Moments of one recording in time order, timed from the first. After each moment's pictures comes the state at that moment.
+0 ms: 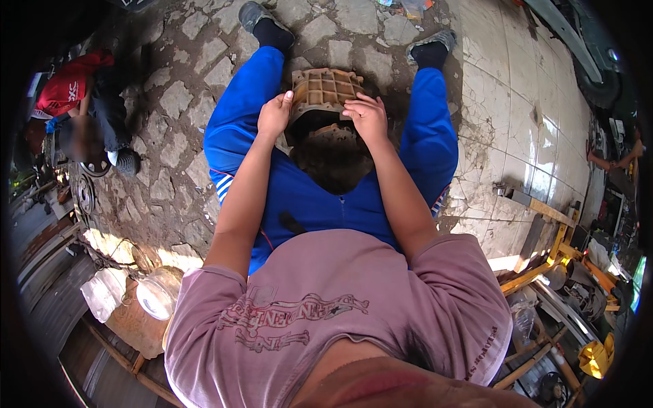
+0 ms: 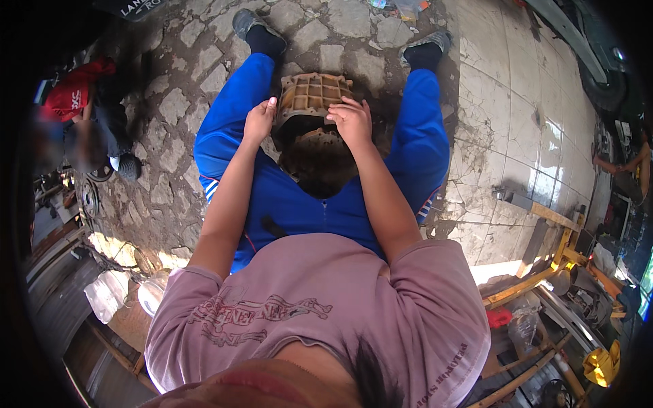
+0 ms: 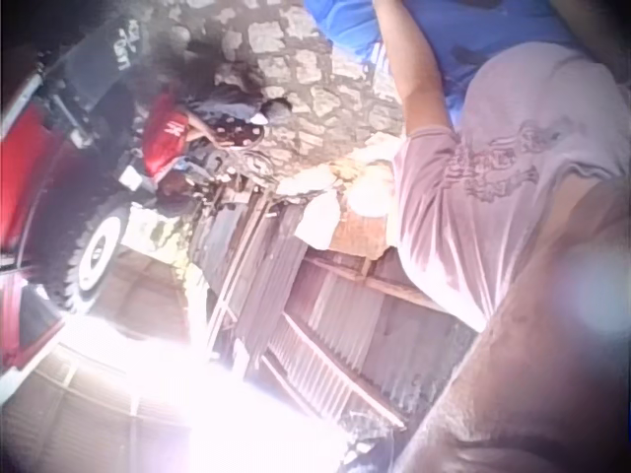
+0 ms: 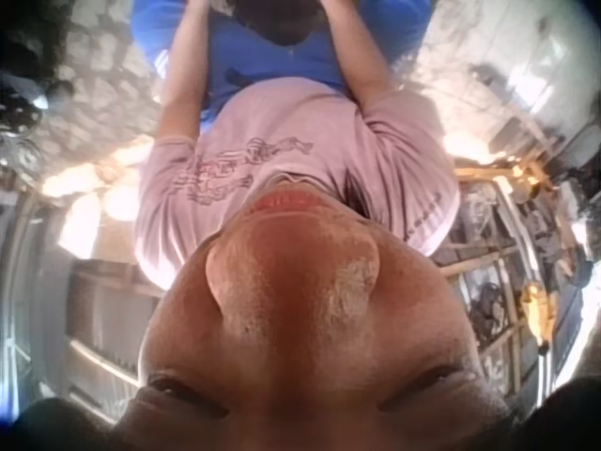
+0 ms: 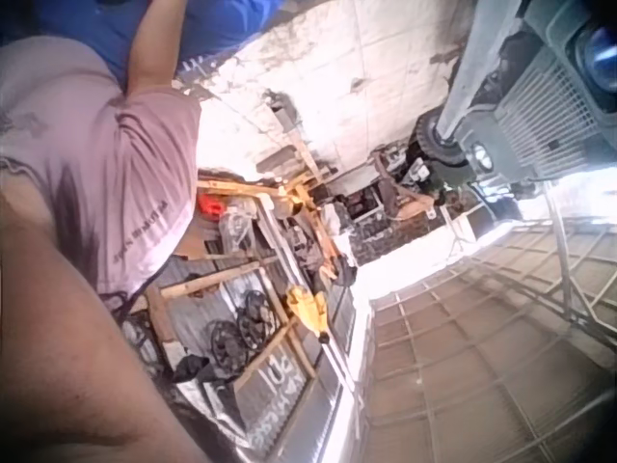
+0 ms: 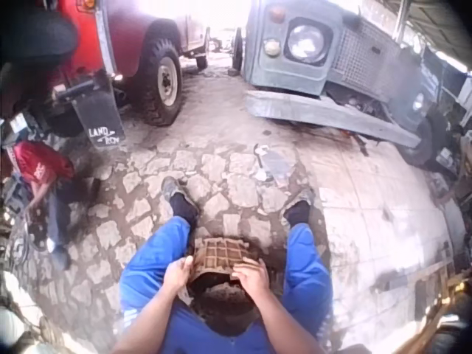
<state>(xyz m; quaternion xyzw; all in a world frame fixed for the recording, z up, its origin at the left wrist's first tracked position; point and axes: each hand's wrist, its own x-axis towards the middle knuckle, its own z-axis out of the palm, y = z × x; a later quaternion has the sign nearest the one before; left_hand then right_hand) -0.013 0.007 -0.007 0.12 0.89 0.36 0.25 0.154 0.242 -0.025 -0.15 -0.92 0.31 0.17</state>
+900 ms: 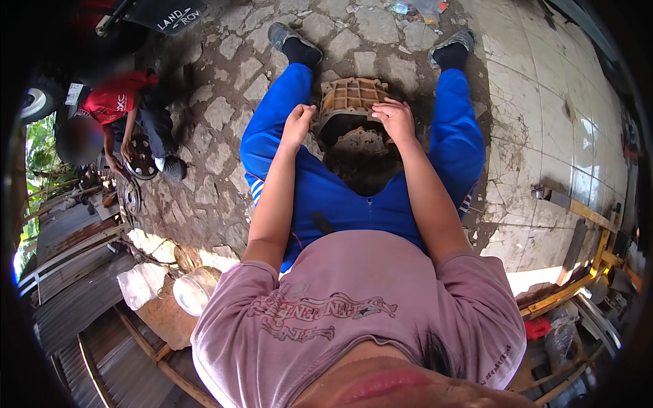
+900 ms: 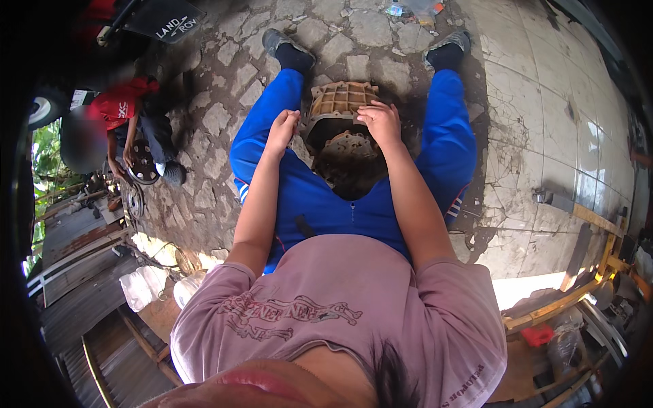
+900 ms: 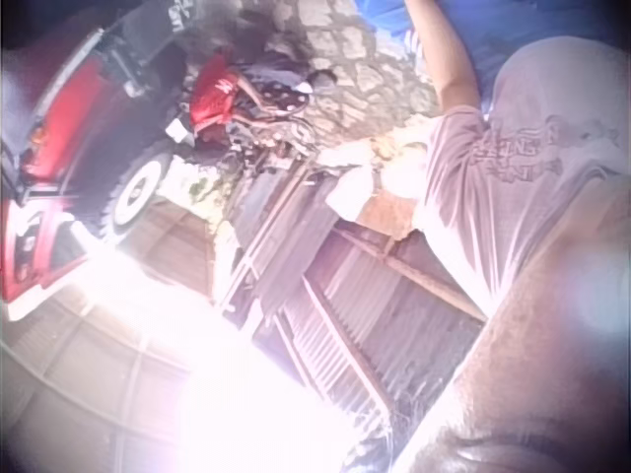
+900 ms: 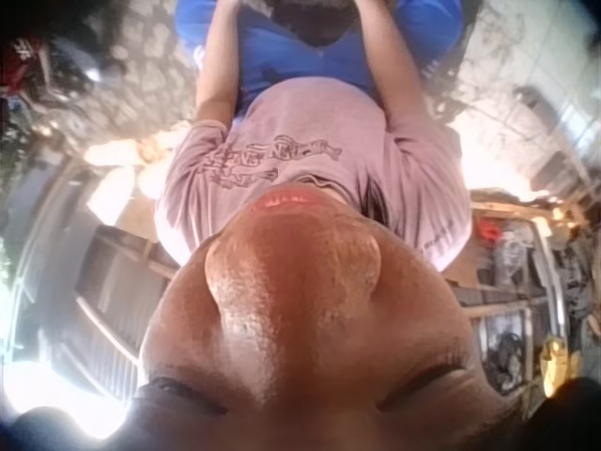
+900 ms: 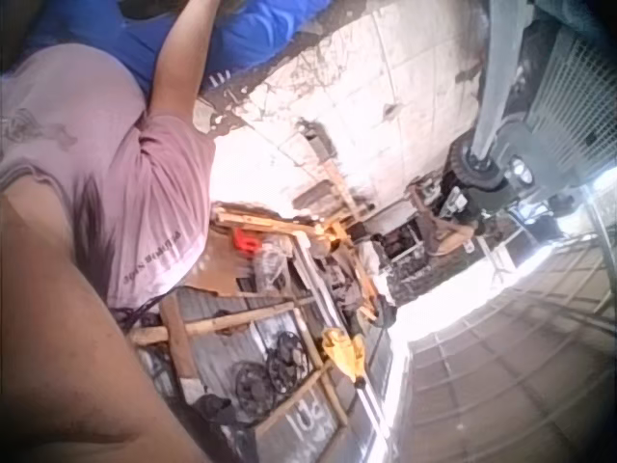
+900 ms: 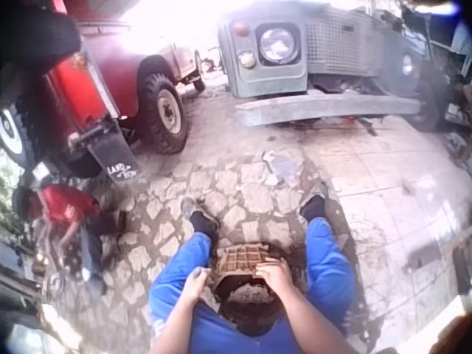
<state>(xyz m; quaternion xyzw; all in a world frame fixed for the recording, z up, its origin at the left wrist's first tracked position) 0.000 -0.009 0.016 0.06 0.75 0.59 0.28 0.161 0.252 -0.031 -0.19 -0.91 0.33 0.17</state>
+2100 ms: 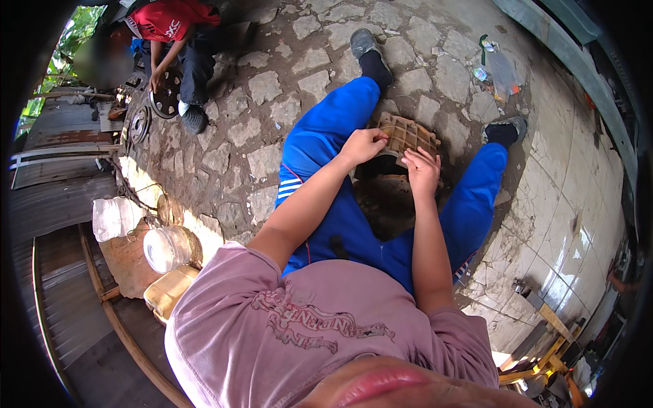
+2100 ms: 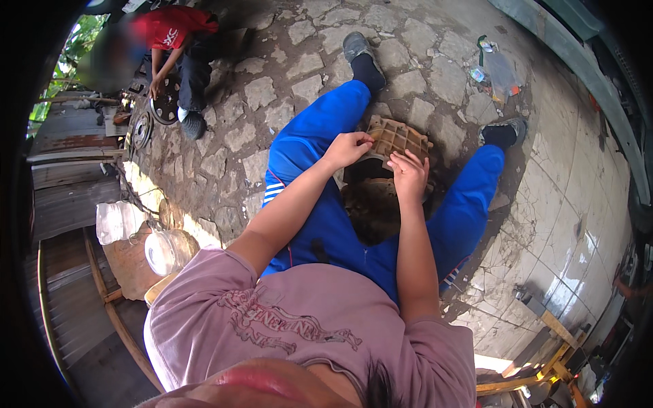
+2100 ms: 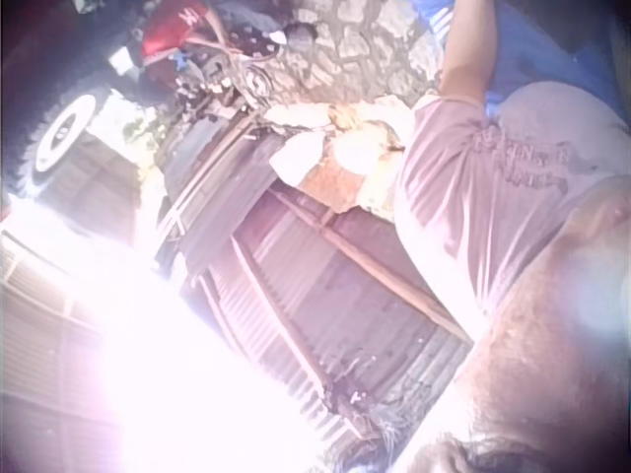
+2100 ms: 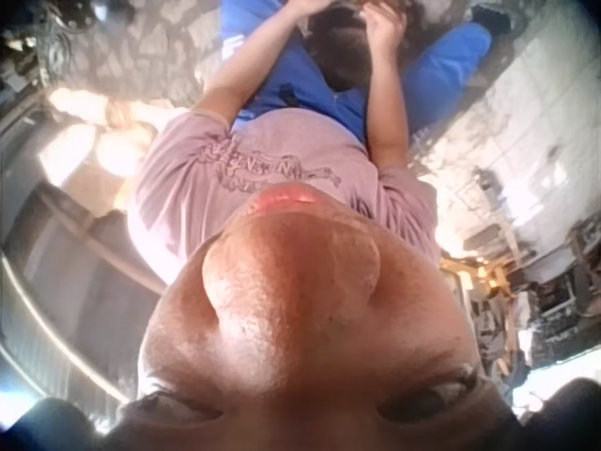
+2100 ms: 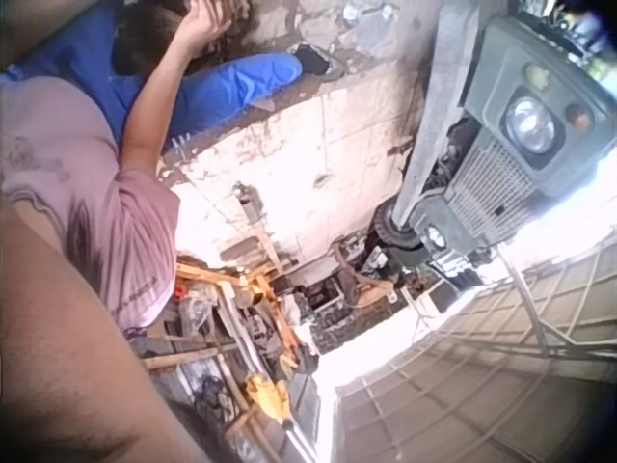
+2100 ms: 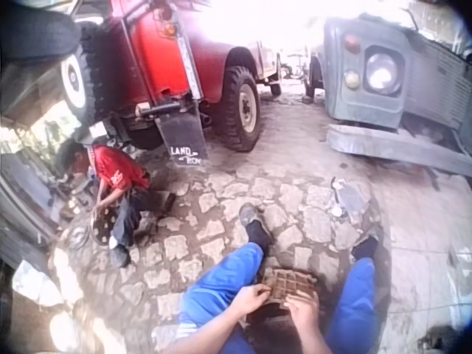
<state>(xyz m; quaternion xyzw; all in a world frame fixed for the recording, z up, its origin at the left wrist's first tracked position) -0.013 0.013 0.006 0.20 0.86 0.41 0.23 0.123 0.205 -0.010 -0.11 -0.92 0.33 0.18</state>
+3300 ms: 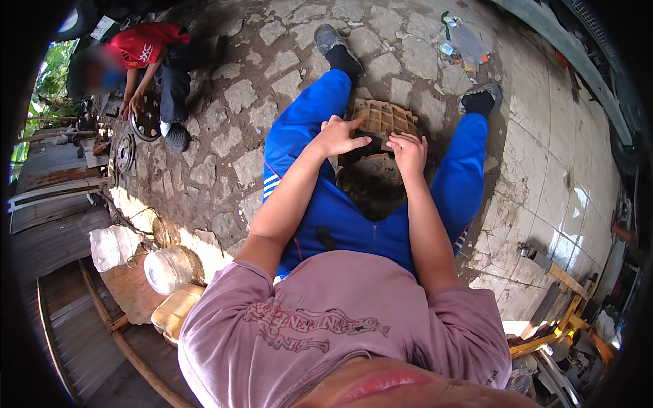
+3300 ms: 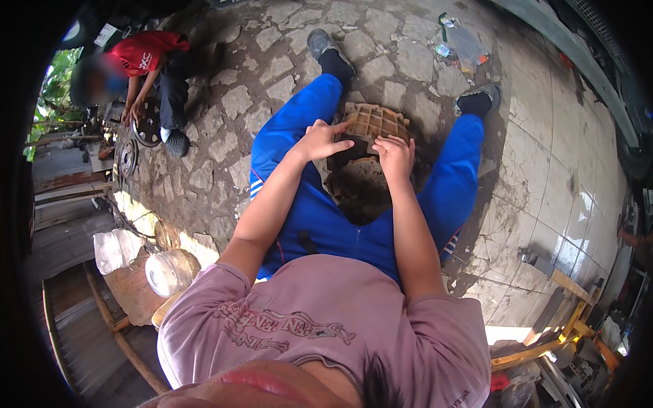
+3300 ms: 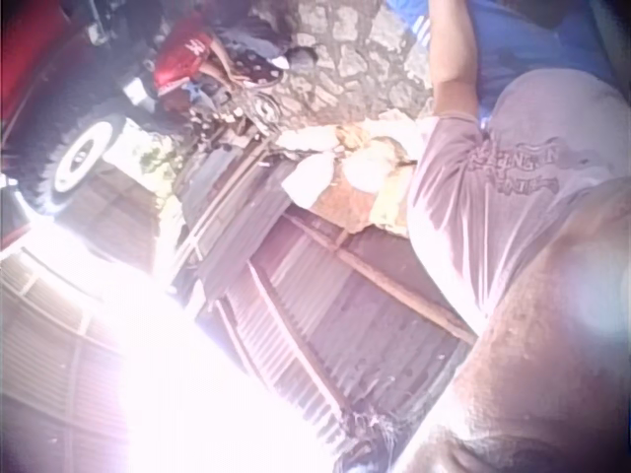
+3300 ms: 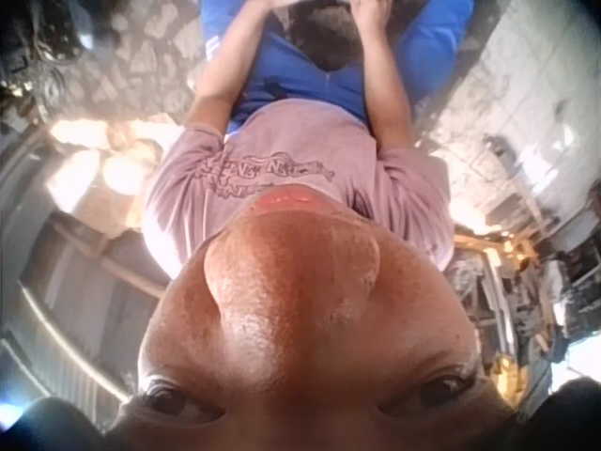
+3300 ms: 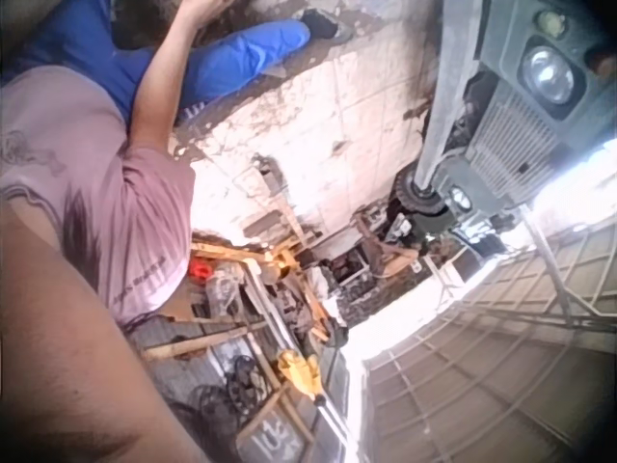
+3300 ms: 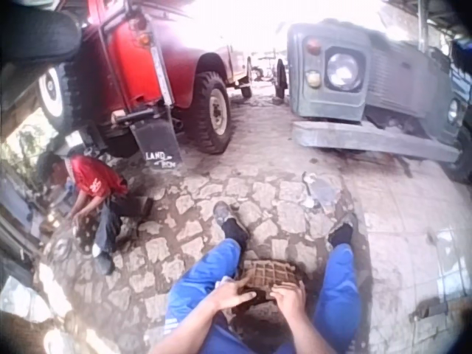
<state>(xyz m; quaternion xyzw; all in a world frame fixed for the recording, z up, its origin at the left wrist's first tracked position) -0.001 -0.003 0.052 0.33 0.88 0.22 0.26 0.144 0.212 -0.014 -0.16 -0.93 0.29 0.17</state>
